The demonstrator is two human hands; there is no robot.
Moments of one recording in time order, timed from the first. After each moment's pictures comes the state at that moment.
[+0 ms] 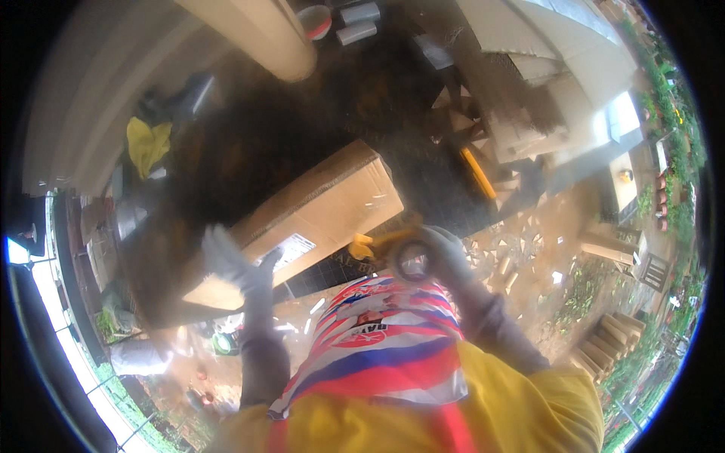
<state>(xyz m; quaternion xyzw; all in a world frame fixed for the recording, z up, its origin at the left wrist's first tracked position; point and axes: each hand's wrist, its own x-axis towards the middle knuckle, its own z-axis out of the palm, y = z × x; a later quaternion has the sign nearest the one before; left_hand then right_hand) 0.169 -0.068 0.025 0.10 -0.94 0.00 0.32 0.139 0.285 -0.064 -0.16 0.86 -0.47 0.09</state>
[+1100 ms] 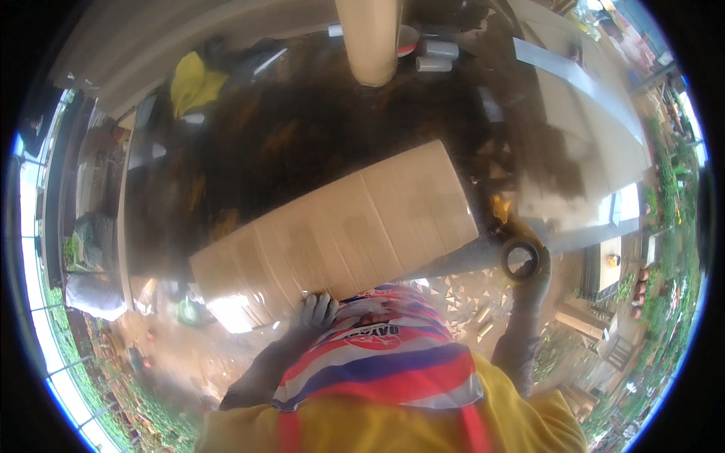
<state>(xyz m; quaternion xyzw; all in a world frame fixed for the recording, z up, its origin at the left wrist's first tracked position) 0.381 -0.036 -0.092 -0.15 -0.98 0.08 0.07 0.104 0.376 0.006 0.23 0.66 -0.72 -0.07</state>
